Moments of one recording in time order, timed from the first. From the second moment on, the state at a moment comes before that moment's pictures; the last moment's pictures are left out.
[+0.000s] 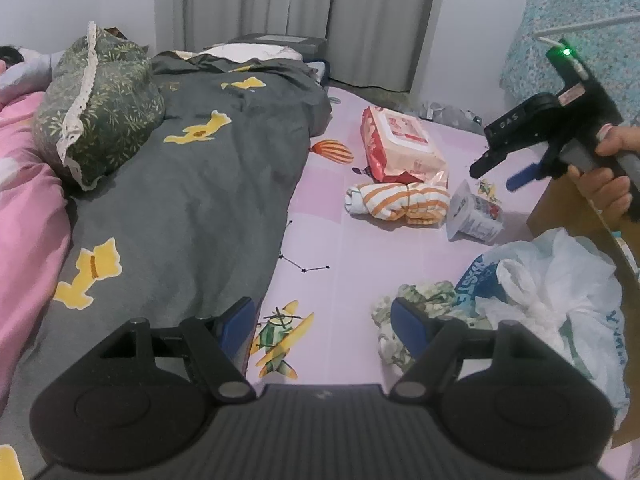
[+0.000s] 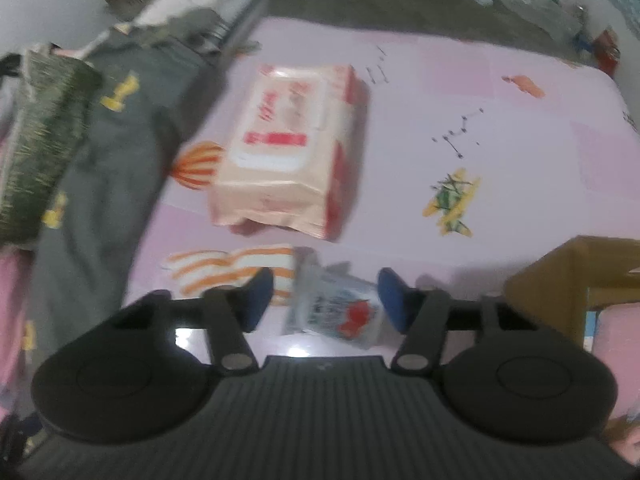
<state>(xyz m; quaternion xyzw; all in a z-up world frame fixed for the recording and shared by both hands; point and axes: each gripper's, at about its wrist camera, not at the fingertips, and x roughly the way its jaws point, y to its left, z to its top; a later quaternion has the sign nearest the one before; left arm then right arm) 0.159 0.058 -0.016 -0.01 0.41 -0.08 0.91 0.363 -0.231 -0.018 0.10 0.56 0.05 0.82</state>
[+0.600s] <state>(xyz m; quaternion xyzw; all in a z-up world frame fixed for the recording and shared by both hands) 0.134 0.075 -0.017 0.00 0.42 -0.07 0.91 0.344 -0.229 -0.036 0.23 0.58 0.09 0.78</state>
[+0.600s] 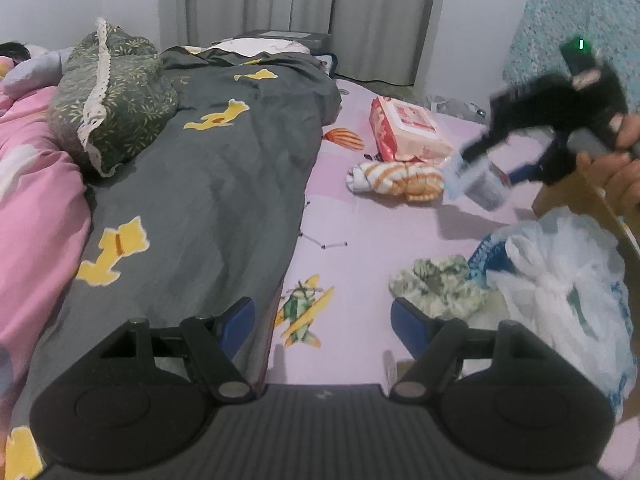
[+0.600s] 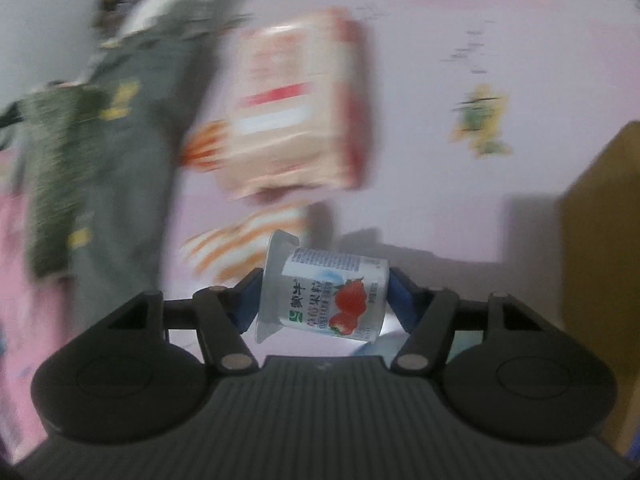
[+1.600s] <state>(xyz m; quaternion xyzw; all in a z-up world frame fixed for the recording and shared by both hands) 0.148 0.053 -0.052 0.02 0.42 -0.08 0.90 0.311 -0.100 -0.089 0.23 0.65 0.25 0.68</state>
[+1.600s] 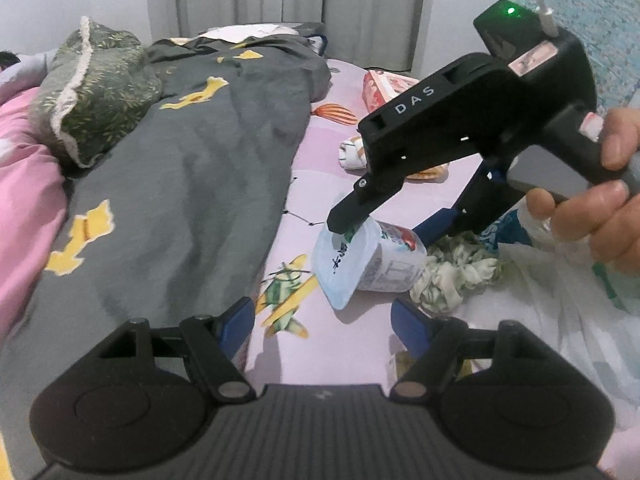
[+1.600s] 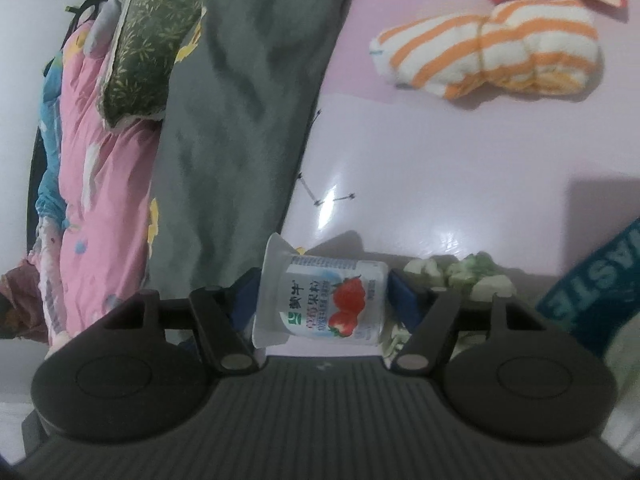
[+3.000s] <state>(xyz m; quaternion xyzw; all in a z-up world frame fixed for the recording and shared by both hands) 0.167 0.062 -0.046 -0.06 0.43 -0.10 0.90 0.315 -0.072 -0.060 0.22 0.60 0.32 0.70</state>
